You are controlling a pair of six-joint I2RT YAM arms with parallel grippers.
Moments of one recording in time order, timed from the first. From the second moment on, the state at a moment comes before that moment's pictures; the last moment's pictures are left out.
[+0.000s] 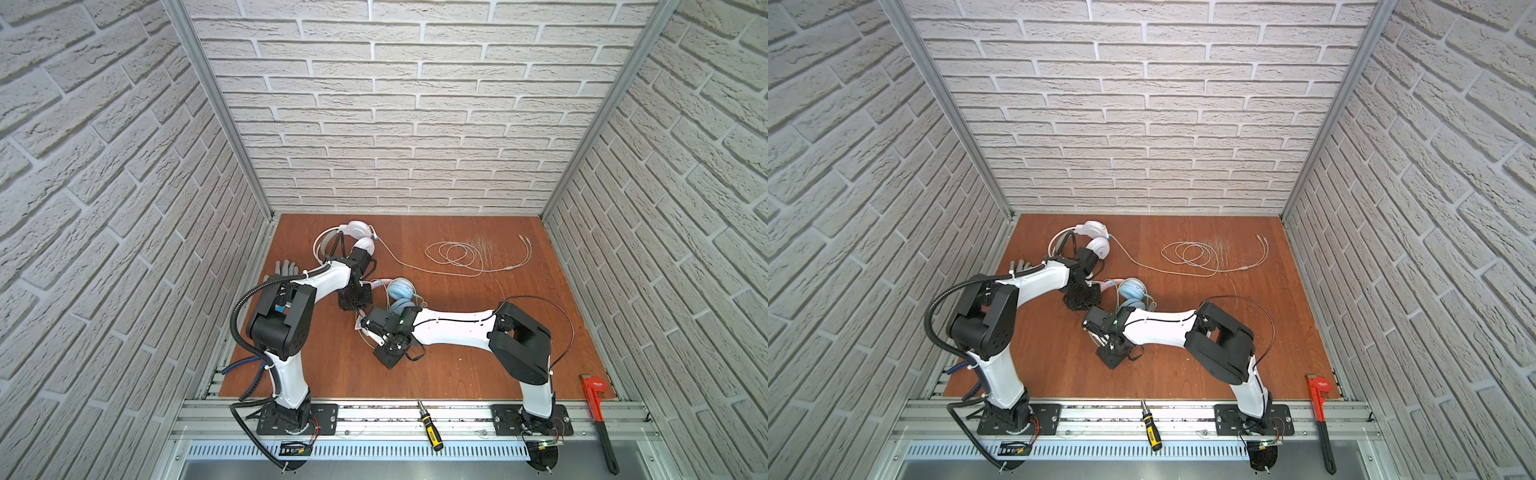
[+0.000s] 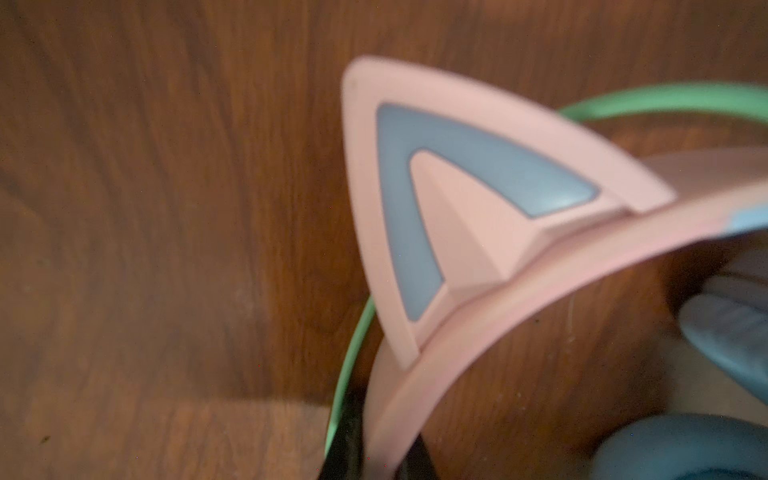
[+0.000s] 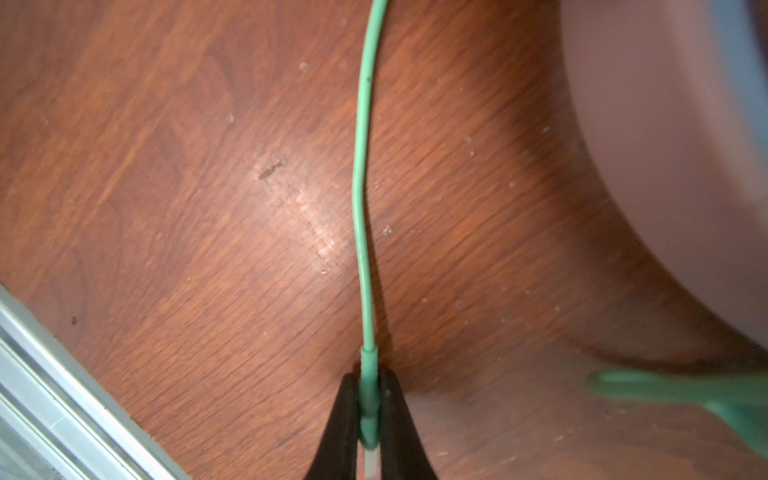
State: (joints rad) left arm -0.40 1.84 1.17 -0.77 0.08 -0.52; right arm 1.07 1.99 1.34 -0.72 -0.07 0.32
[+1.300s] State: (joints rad) left arm -0.36 1.83 1.21 -0.85 0.18 -0.49; right arm 1.03 1.66 1.14 -1.08 0.07 0.25
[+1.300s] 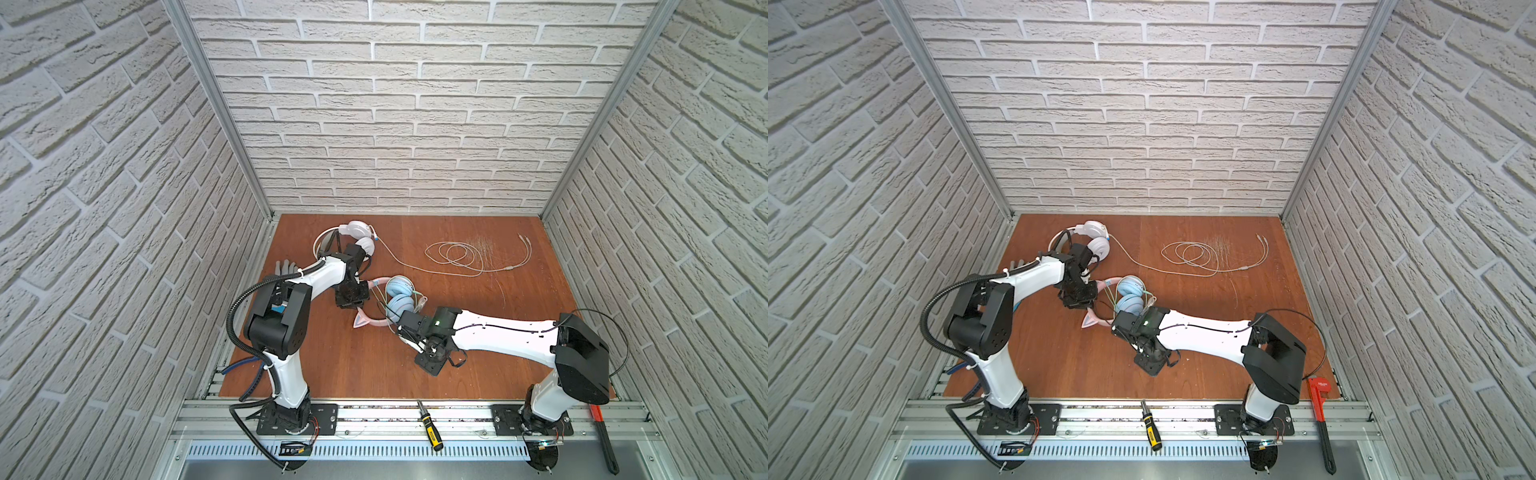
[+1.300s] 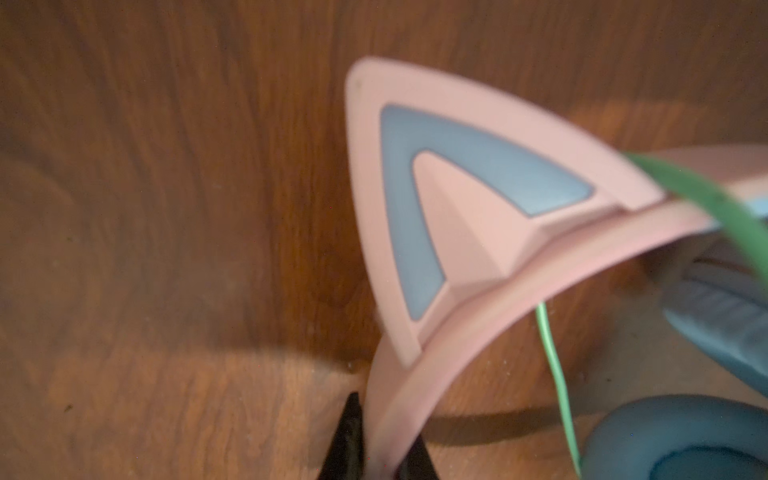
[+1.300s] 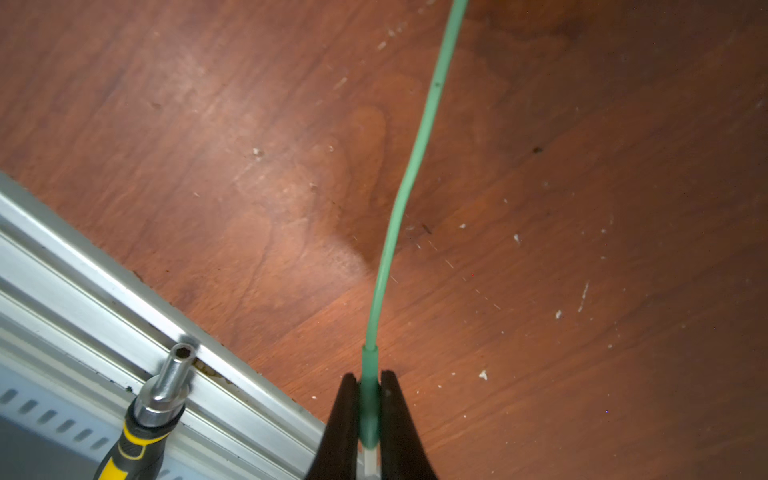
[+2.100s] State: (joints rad) left arm -0.31 1.76 1.24 -0.95 0.16 -0.42; right arm 1.00 1.66 1.12 -1.06 0.09 0.41
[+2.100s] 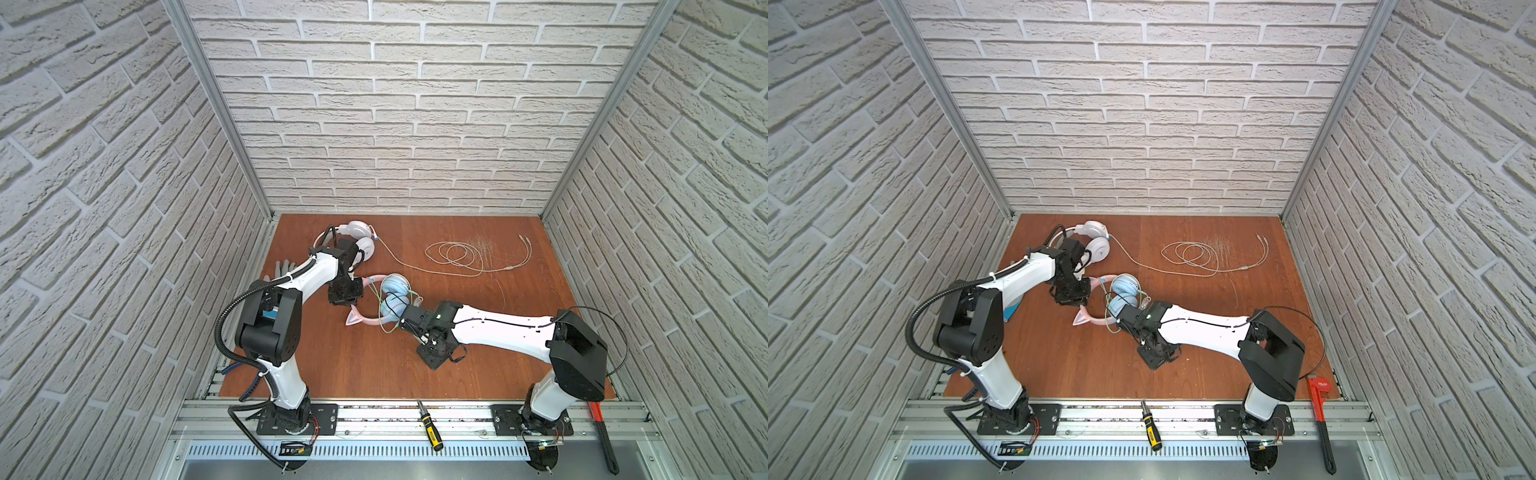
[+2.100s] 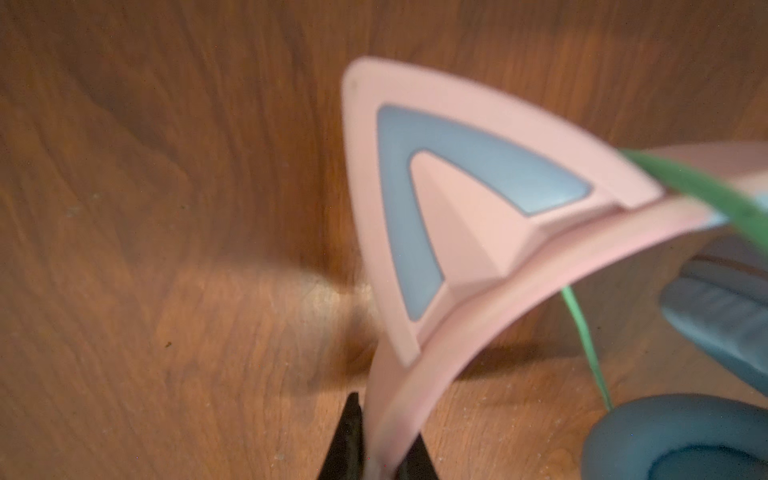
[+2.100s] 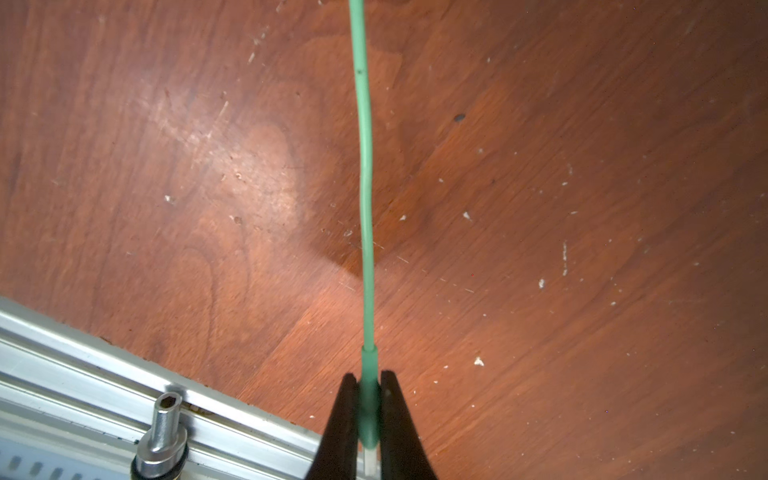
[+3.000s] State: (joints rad) left arm -0.30 1.82 1.29 -0.93 0.07 -0.50; right arm 1.11 1.53 1.12 -0.91 -0.11 0.12
